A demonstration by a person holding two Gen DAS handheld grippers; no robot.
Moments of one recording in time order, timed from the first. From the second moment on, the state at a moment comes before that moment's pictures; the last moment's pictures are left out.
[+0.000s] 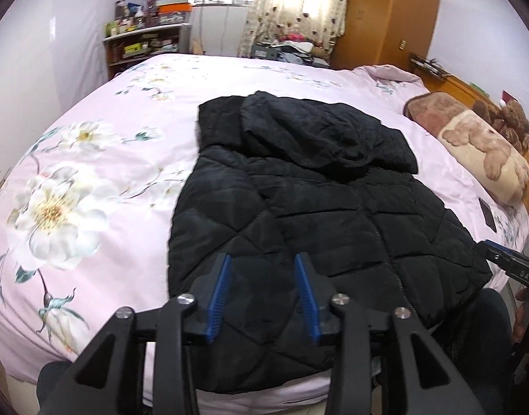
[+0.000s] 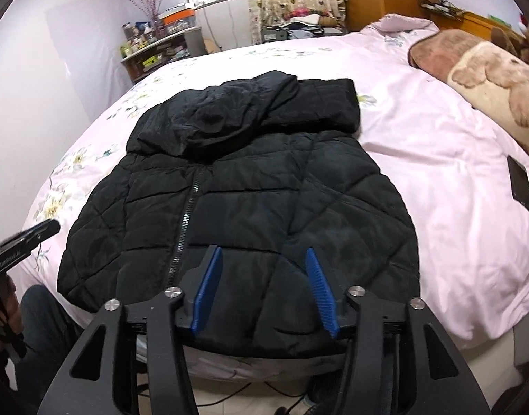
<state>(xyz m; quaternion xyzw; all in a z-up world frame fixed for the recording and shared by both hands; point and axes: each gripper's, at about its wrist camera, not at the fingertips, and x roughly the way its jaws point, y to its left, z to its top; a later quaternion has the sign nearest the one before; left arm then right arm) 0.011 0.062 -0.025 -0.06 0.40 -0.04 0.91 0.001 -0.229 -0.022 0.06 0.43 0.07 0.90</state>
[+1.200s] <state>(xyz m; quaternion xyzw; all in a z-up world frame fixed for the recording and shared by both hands) 0.026 0.102 -0.116 -0.13 0.50 -0.04 0.85 0.048 -0.347 -0.088 0.19 0.53 0.02 0.83</state>
